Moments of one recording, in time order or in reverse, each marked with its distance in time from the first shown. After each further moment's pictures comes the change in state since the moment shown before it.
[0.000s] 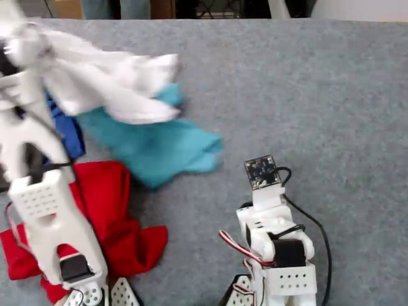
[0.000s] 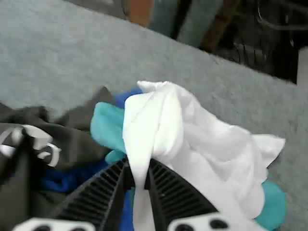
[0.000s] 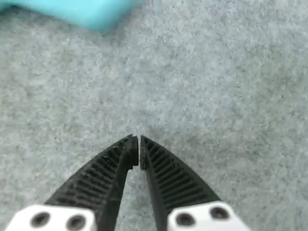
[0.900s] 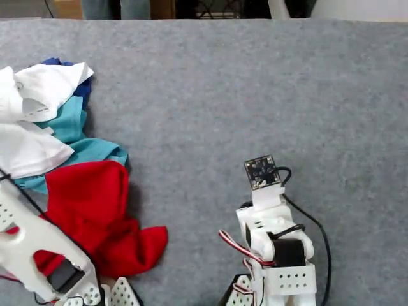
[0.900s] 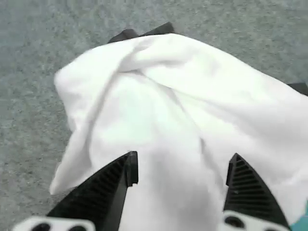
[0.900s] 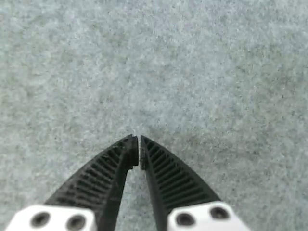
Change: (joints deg) left arm -26.3 11.1 5.1 -0.2 0.0; right arm 0.0 0.0 0.0 0.0 0.0
